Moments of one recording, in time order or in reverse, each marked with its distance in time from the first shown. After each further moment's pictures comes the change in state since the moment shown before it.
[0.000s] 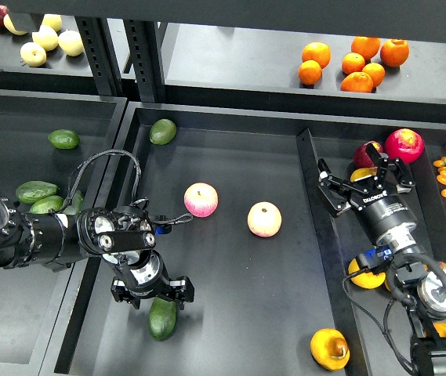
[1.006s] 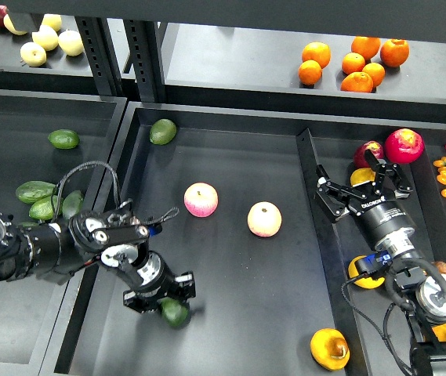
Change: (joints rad) left arm 0.005 0.000 -0.123 0.083 -0.157 -0.001 0.000; right arm -0.003 0.000 -0.005 -0.002 -0.001 0.002 0.000
